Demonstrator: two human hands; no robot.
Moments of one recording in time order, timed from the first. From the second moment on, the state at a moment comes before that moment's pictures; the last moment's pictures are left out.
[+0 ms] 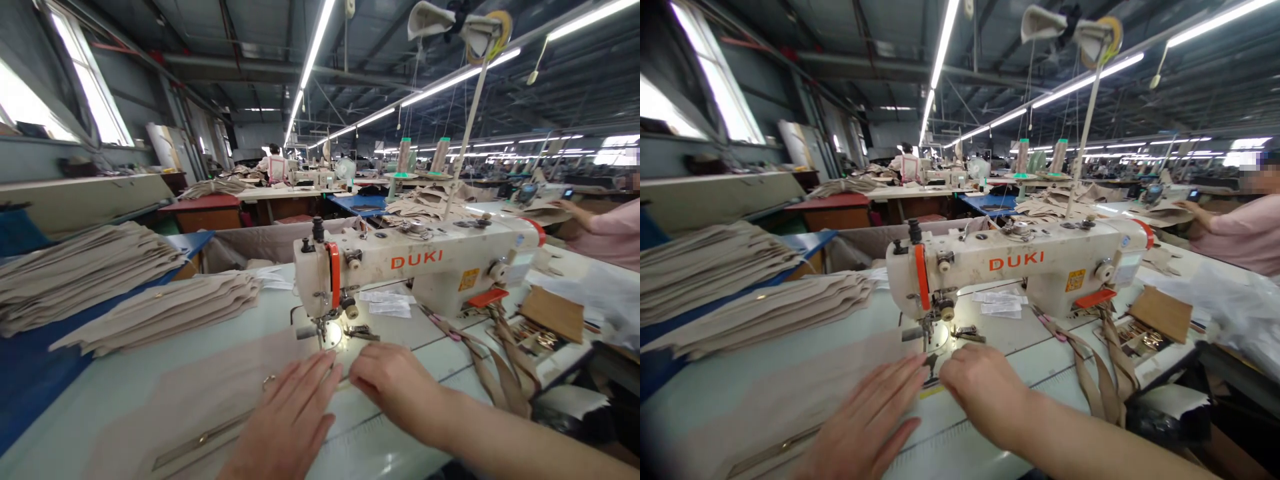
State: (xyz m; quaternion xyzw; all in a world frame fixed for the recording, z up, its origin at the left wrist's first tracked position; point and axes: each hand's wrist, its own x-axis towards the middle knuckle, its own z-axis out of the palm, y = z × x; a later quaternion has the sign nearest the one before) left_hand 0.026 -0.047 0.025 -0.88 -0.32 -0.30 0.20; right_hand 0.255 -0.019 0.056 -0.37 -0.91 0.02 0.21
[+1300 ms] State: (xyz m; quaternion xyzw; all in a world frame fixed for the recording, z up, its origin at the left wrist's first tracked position) left_hand 0.008 0.000 0.017 -0.89 -0.35 -0.26 0.09; right_hand 0.227 0.000 0.016 -0.18 -0.95 0.09 0.24
